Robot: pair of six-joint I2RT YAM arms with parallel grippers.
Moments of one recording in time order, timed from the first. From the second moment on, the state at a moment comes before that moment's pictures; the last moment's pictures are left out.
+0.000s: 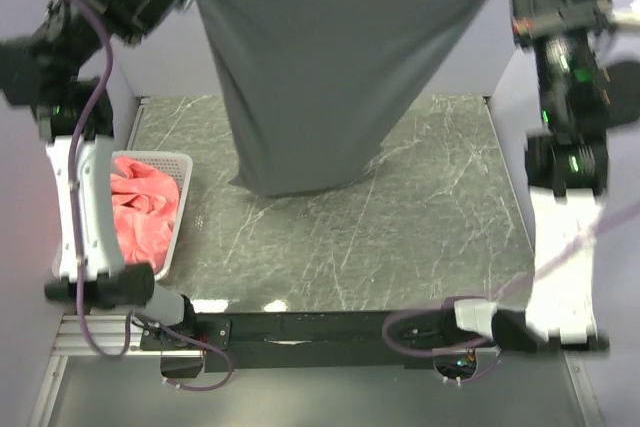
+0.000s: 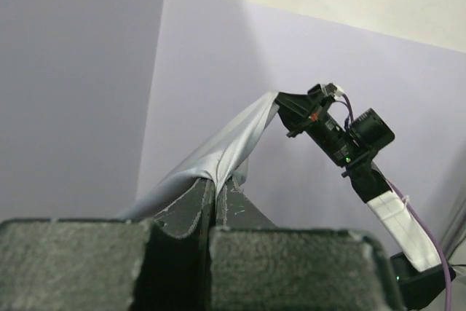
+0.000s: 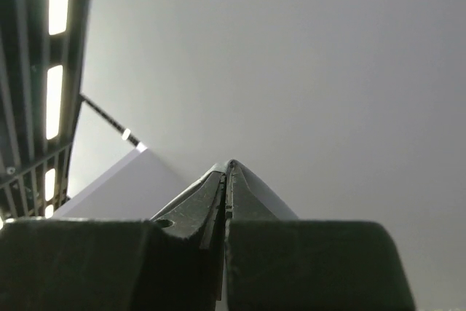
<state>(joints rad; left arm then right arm) 0.10 1.57 2.19 0.48 0.93 -1.23 0.00 1.33 1.98 -0.07 -0.08 1.04</state>
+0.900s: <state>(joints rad) 0.12 1.56 2.18 0.44 0.99 -1.23 -0.04 1.13 1.80 -0.07 -0.10 1.02</state>
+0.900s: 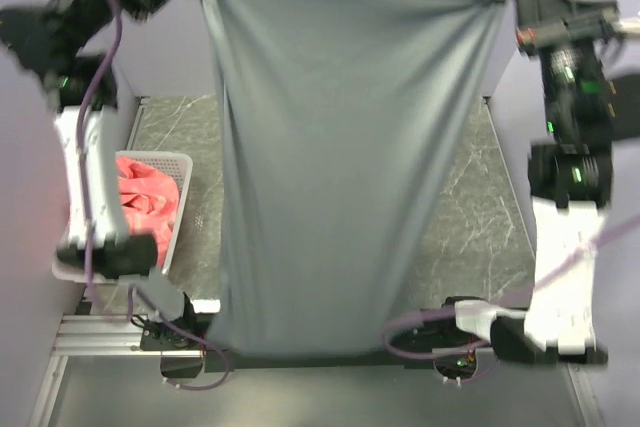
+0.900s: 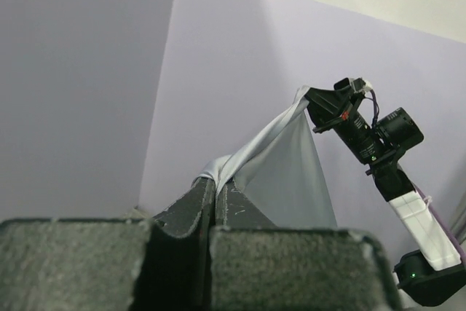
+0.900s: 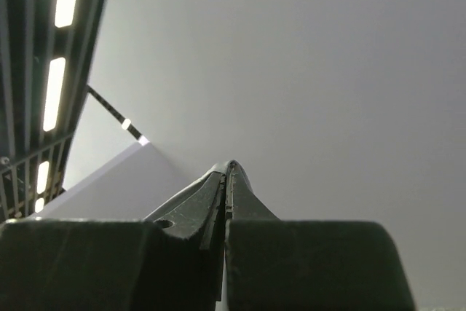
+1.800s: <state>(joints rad) 0.18 0.78 1.13 0.34 0.96 -1.18 -0.04 0.43 1.03 -0.17 -0.11 1.04</state>
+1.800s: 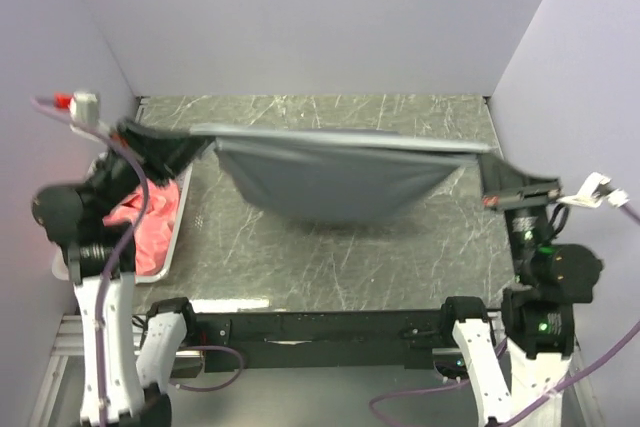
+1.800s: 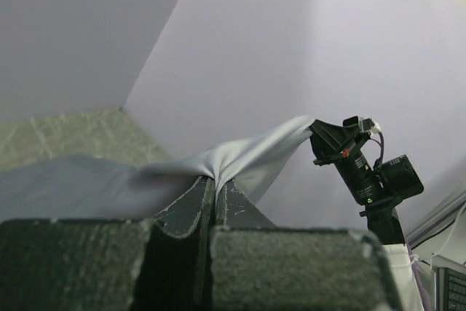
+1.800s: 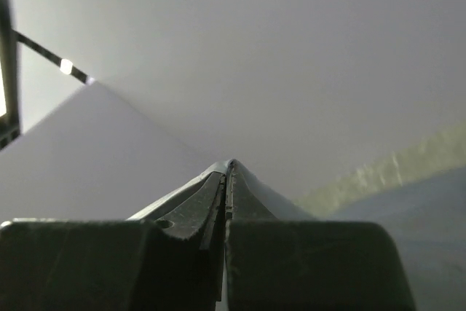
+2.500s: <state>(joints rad) 0.19 0.44 0.21 -0.21 0.80 -1.02 -0.04 0.33 0.34 -0.44 -0.26 1.03</state>
